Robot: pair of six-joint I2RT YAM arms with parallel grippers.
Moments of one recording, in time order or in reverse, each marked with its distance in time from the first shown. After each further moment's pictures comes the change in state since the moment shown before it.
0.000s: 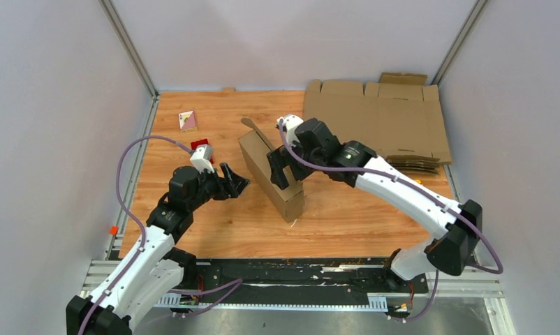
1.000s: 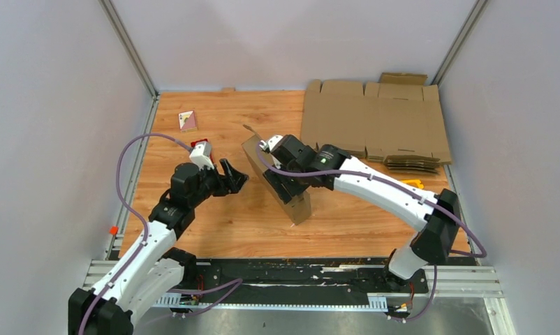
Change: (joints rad) left arm 0.011 0.031 0.005 0.023 -0.047 0.003; right arm 0.146 0.196 0.142 -0.282 0.196 -0.026
